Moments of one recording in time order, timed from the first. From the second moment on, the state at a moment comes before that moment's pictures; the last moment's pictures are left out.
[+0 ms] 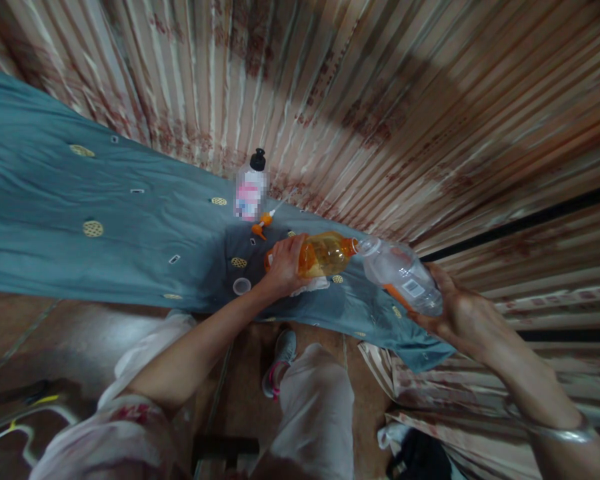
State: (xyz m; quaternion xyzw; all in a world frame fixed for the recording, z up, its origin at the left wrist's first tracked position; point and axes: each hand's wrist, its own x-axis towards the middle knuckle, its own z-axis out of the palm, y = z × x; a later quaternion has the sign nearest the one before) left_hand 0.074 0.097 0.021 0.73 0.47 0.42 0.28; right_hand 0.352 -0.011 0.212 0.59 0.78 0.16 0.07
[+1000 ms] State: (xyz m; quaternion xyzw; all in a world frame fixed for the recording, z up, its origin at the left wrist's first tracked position) left_hand 0.073 0.095 0.025 0.73 0.47 0.41 0.29; right_hand 0.352 -0.011 0.213 0.59 0.79 0.17 0.07
